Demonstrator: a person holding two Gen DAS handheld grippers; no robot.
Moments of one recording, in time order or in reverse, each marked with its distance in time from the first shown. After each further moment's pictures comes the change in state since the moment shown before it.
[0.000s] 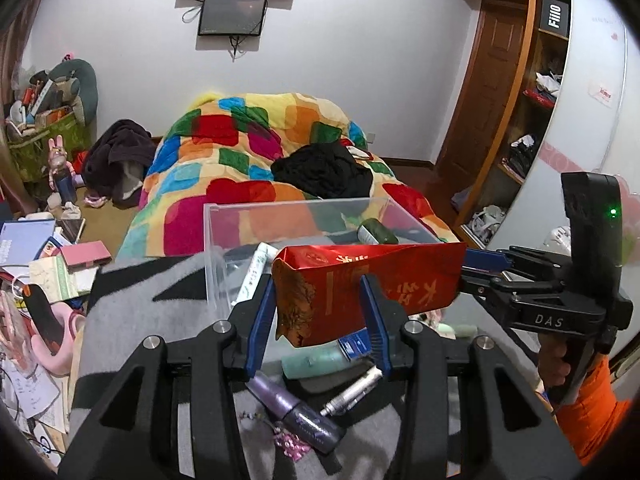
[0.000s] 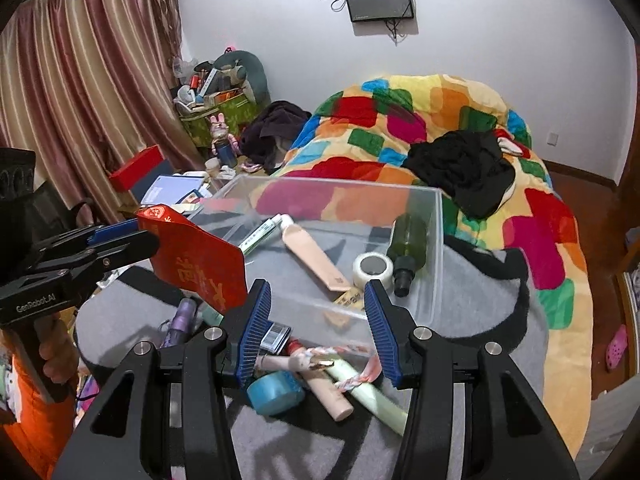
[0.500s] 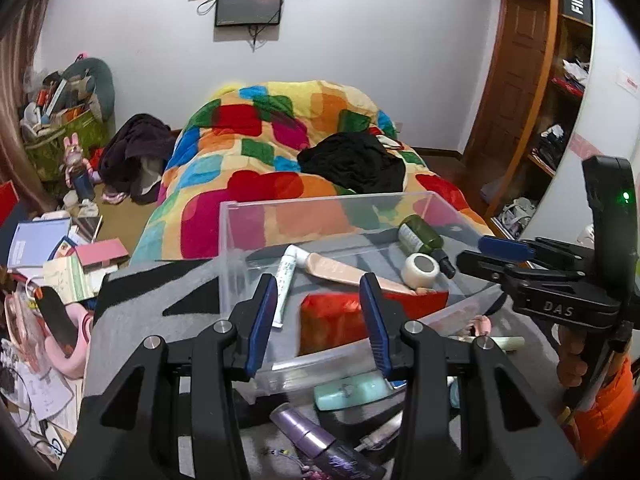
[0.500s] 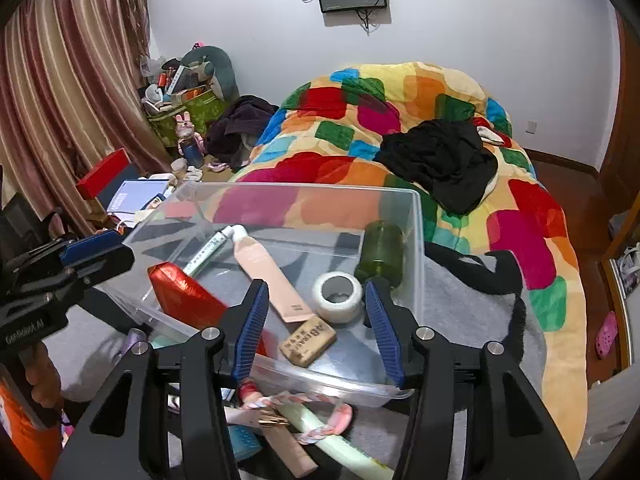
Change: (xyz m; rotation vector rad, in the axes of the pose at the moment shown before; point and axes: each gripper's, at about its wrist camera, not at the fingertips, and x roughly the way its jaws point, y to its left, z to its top) left arm 0.042 0.017 0.005 -0.008 0.047 0.094; right arm 0.043 -0.024 0.015 0.046 0.031 -0.092
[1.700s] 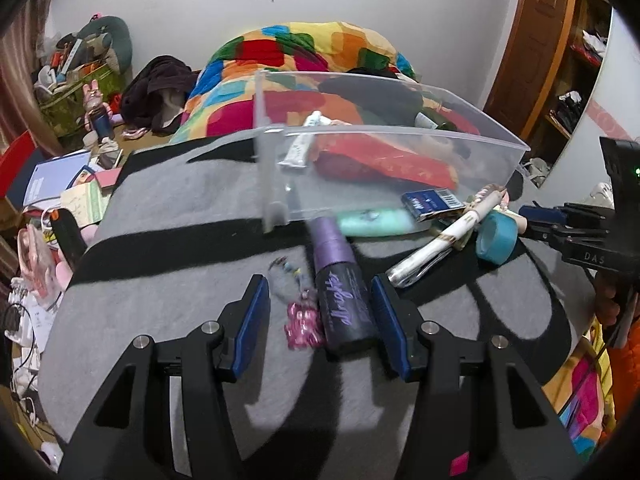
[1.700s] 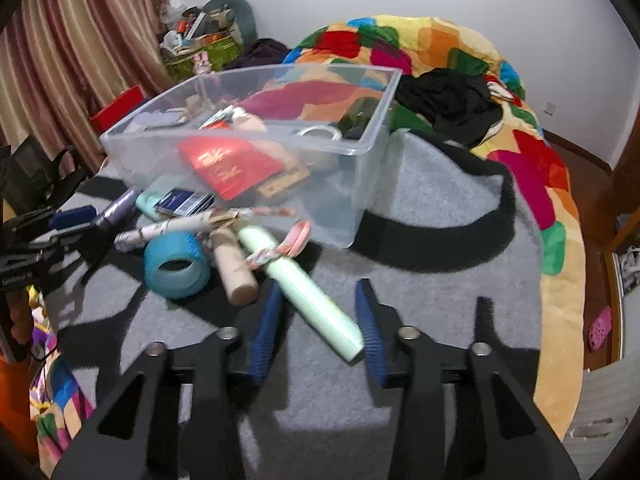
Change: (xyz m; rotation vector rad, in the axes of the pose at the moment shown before) left arm -0.026 0.002 -0.104 -0.027 0.172 0.068; right arm -0.013 -0.030 -0.090 -0.103 0.172 0.054
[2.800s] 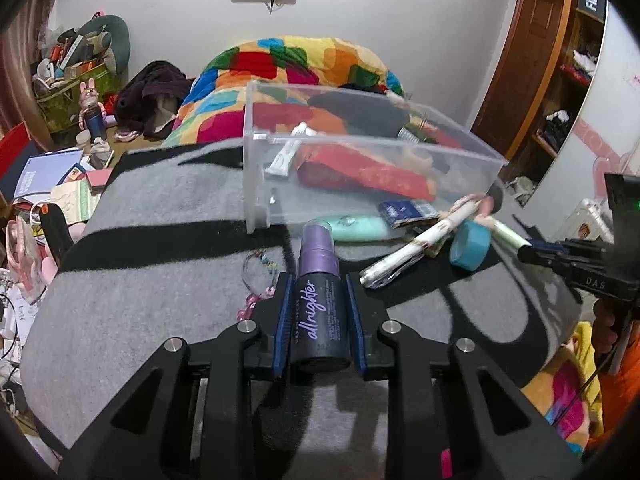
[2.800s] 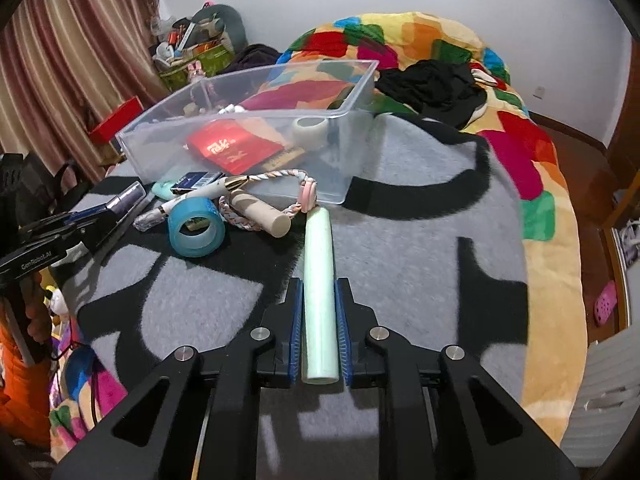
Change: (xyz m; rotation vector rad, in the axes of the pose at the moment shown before) left arm -0.013 -0.006 -0.004 -0.035 -0.072 -0.068; right arm -0.031 -0.002 -0.026 0.079 -0.023 0.001
